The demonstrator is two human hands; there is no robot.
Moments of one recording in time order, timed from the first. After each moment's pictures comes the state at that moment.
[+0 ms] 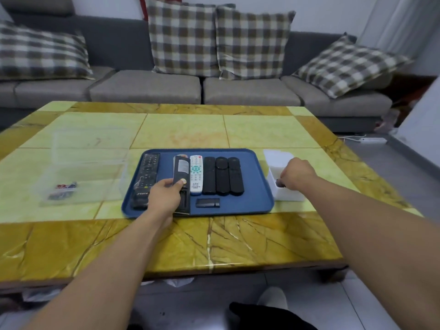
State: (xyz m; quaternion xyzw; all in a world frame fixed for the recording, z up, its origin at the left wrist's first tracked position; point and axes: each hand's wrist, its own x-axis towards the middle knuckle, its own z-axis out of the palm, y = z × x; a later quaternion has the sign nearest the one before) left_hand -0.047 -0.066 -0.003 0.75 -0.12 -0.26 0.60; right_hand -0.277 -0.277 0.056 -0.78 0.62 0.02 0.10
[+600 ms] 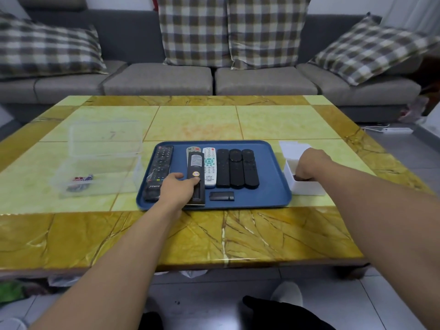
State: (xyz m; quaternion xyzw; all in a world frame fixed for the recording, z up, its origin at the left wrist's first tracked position) left_hand -0.046 -0.058 0.007 0.77 -0.12 -0.28 0.56; right_hand -0.261 -0.290 0.053 -0.78 0.62 0.12 0.02
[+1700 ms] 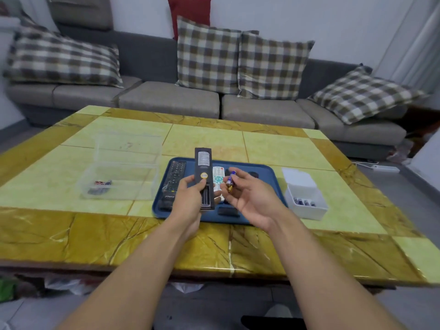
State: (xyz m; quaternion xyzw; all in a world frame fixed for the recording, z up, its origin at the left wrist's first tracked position) left_hand -0.077 -0.027 0.052 0.50 -0.09 -0.39 0.77; right_hand -0.196 -0.105 0.095 -0.39 0.25 -0.25 0.85
